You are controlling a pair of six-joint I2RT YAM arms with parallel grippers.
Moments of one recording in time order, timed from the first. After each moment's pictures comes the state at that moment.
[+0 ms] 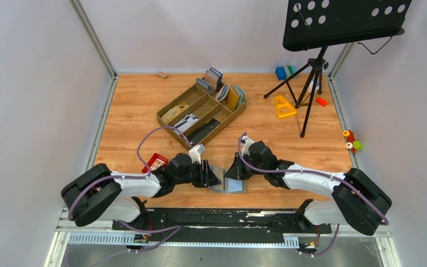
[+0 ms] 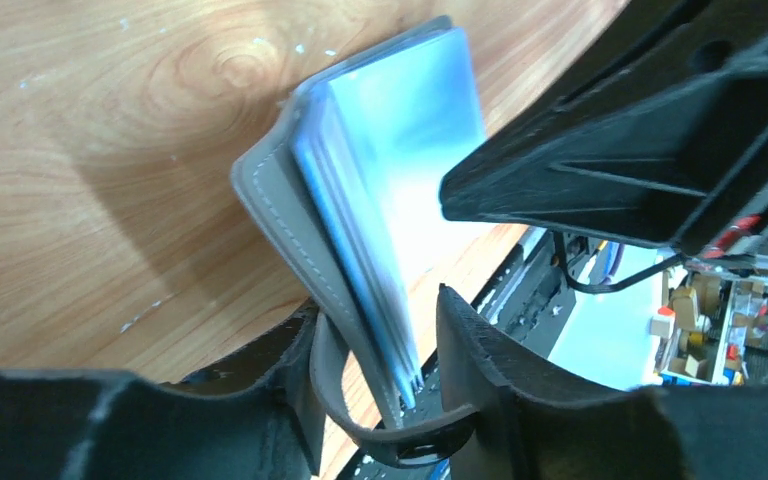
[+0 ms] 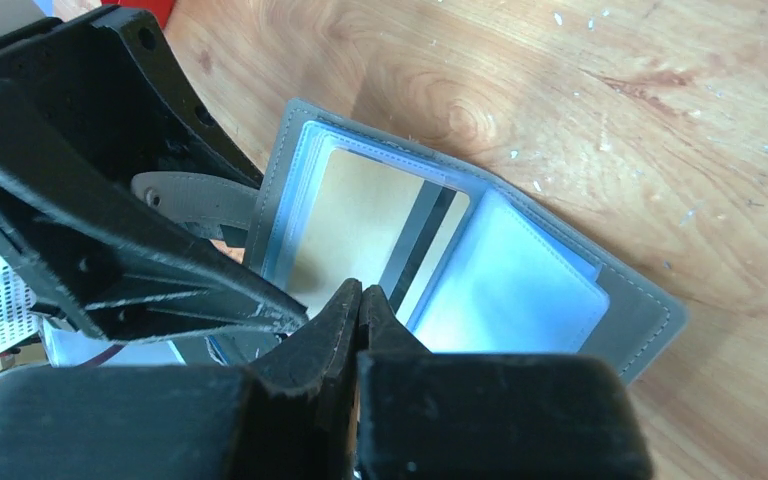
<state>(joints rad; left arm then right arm) -0.88 1.31 0.28 0.52 0.28 -0.90 0.80 1.30 0.47 0.19 -0.31 0.71</state>
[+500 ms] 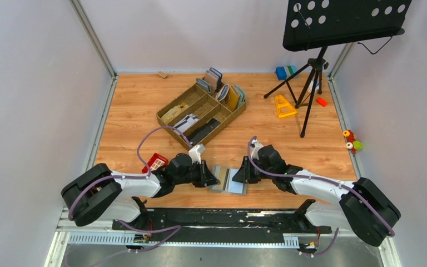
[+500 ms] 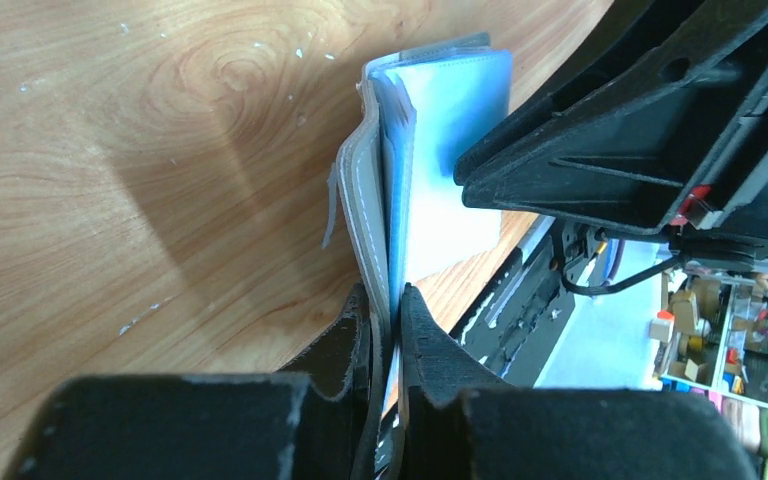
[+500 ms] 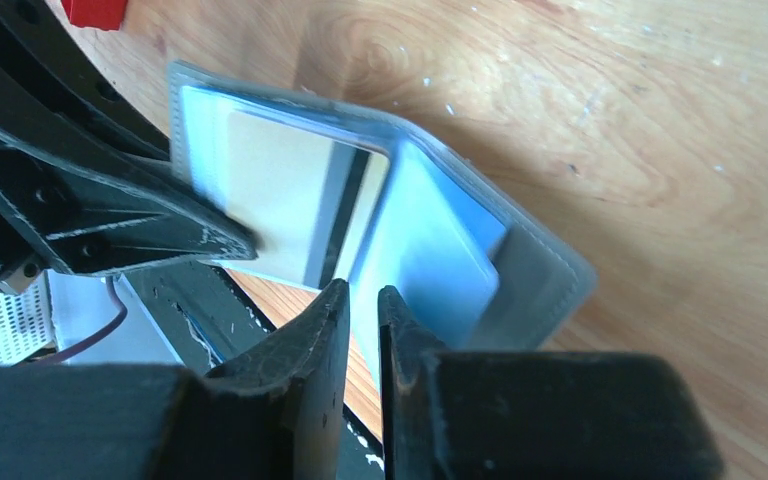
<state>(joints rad) -0.88 1.33 0.28 0.52 0.27 -0.89 0.74 1.19 0.37 0.14 -0.32 0.73</state>
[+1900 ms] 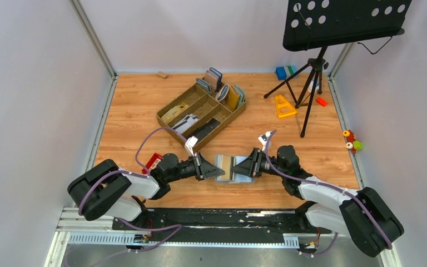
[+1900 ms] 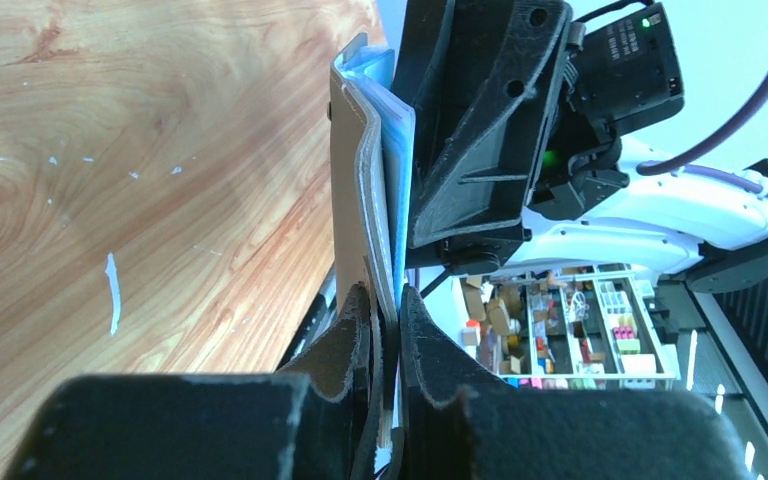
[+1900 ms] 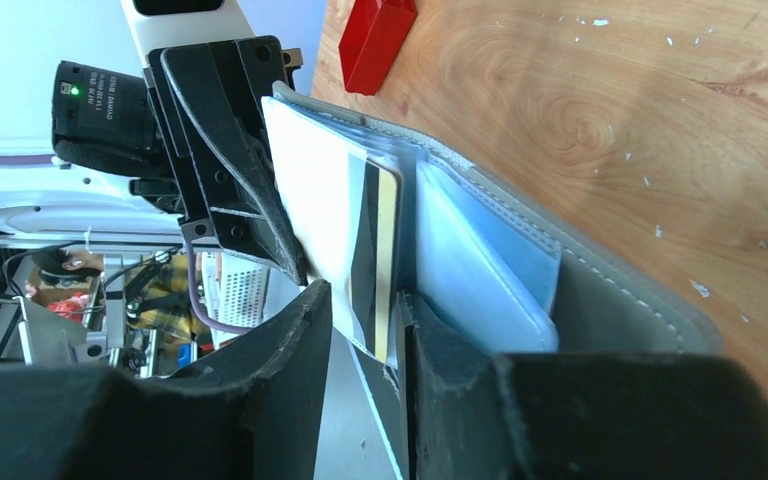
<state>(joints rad) -0.81 1.39 0.19 1.11 0.44 -1.18 0.56 1.10 0.22 0.62 -0.65 1.03</state>
